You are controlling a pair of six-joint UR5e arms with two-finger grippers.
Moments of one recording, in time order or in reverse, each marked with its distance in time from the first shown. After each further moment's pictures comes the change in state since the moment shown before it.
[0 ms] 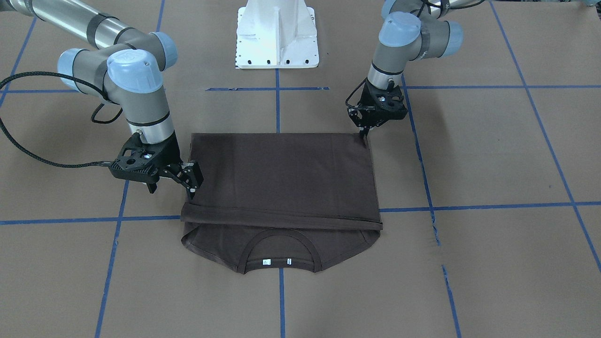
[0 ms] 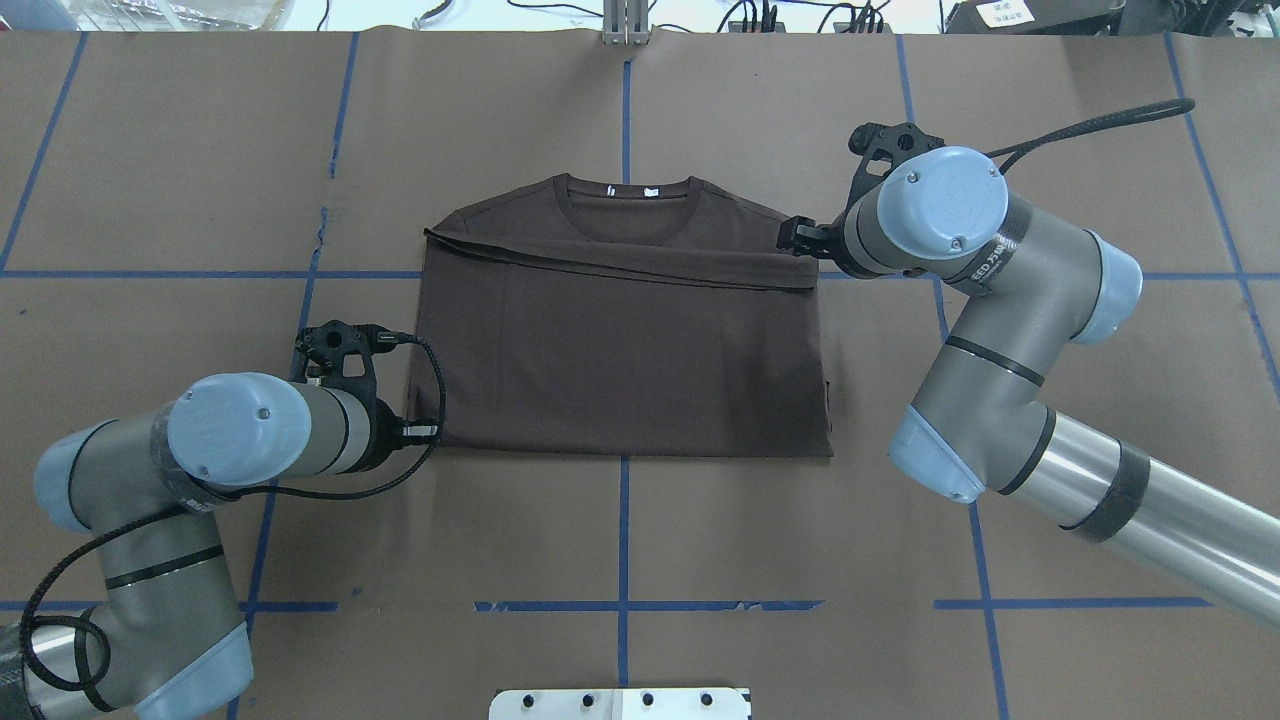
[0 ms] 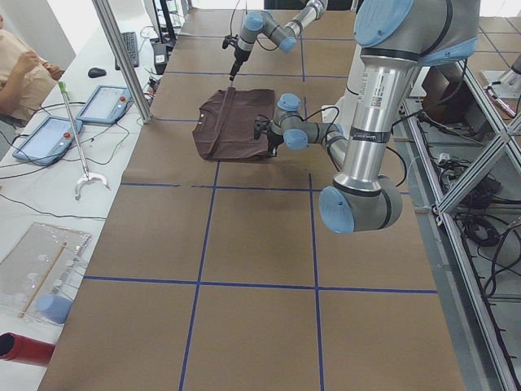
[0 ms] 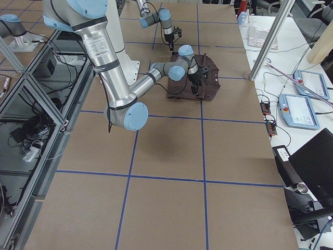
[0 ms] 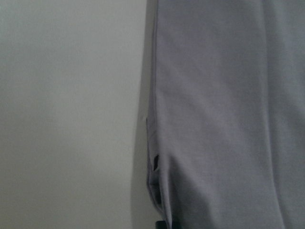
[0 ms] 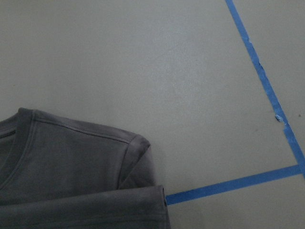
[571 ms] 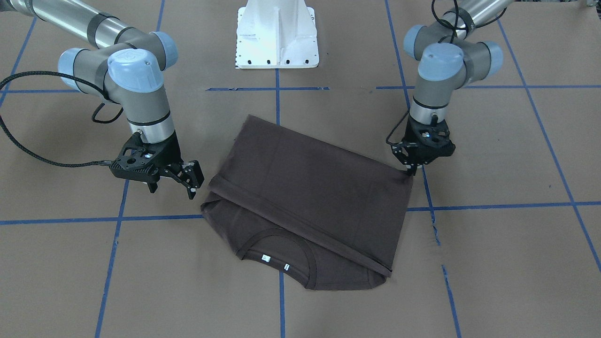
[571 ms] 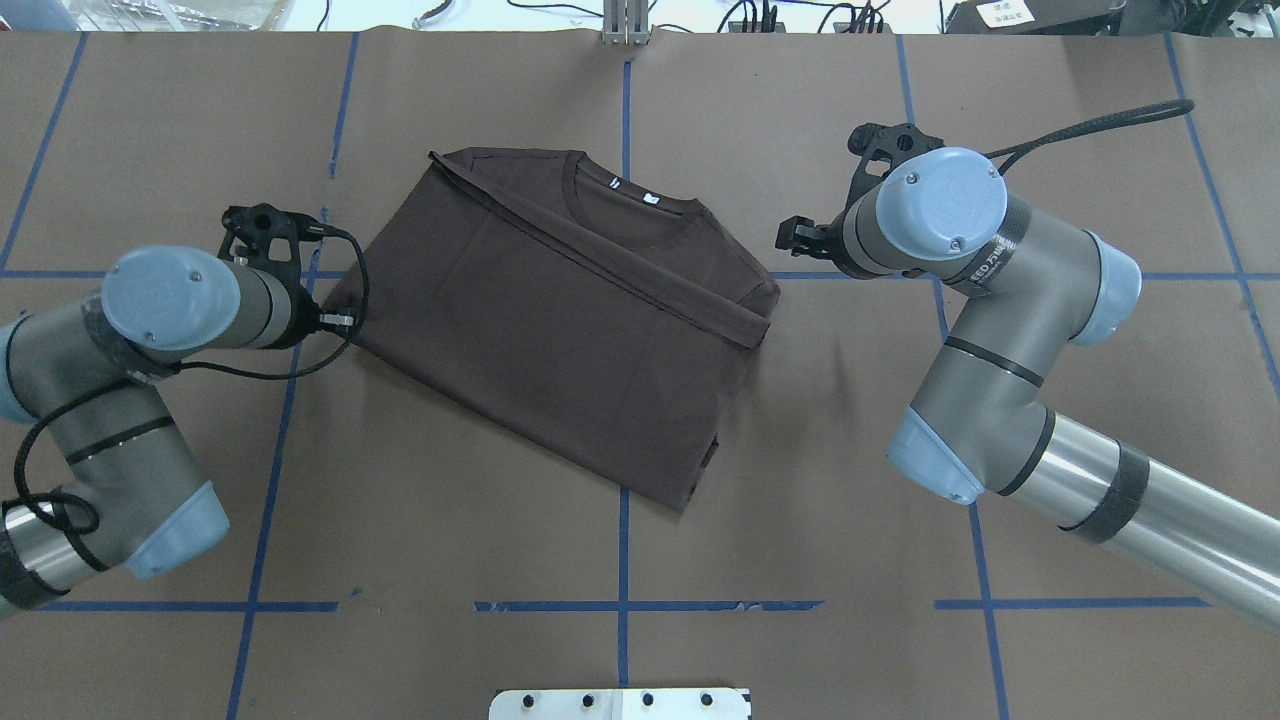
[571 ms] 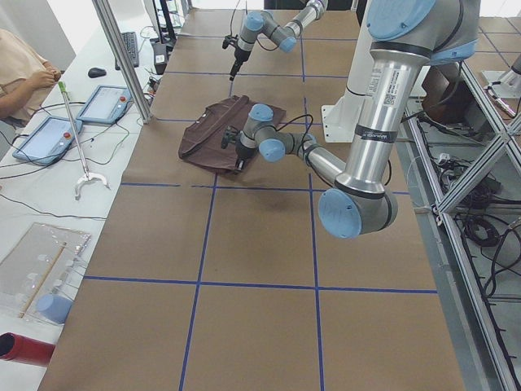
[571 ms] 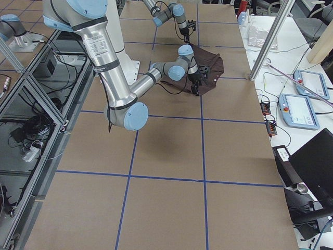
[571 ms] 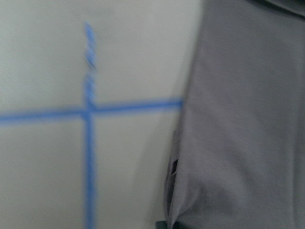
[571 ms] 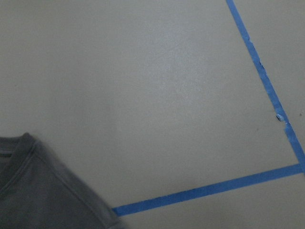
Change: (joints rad) left arm -0.250 -0.029 0.175 -0.029 0.002 0.323; right arm -0.002 0.001 0.002 0.000 -0.001 0.006
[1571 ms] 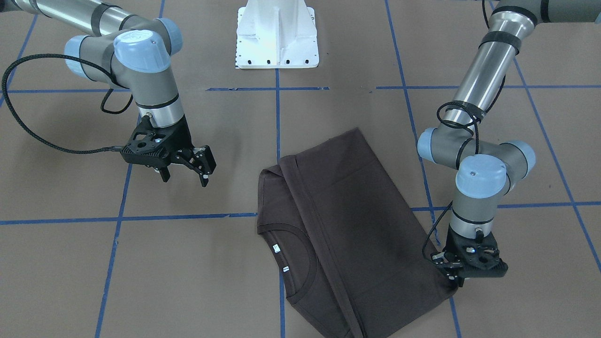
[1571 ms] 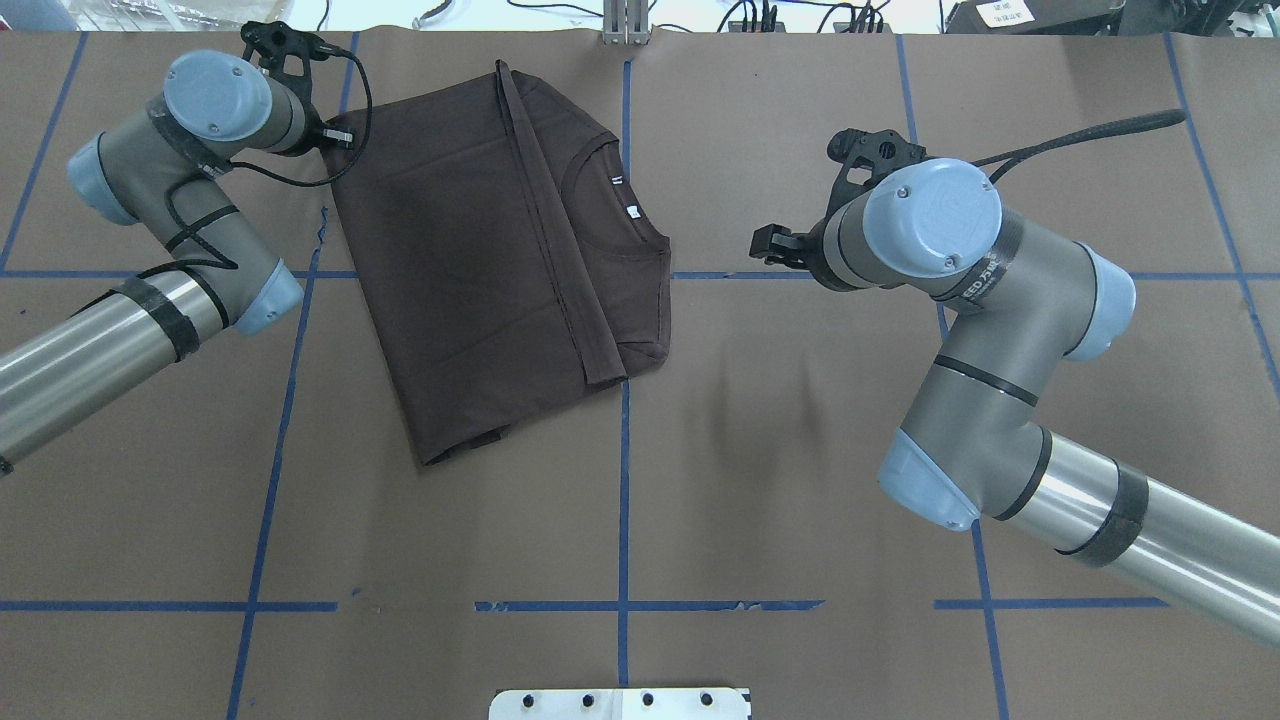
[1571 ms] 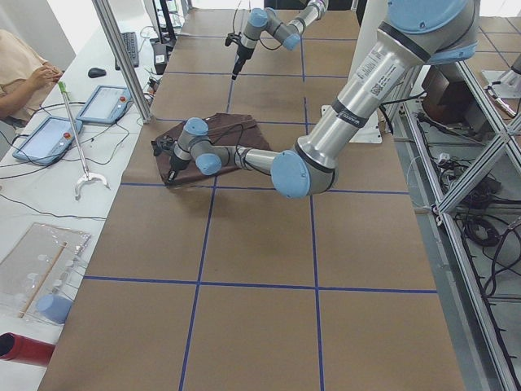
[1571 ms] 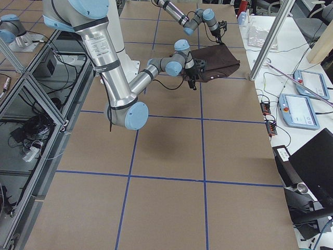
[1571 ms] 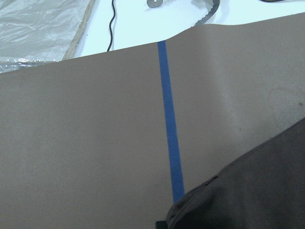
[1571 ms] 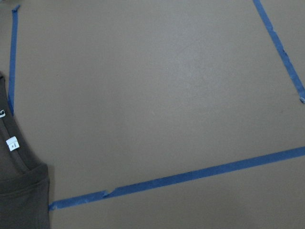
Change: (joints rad) left arm -0.213 -0.403 0.729 -0.371 0.010 0.215; right arm -0.039 0.010 0.060 -0.007 -0.004 0.039
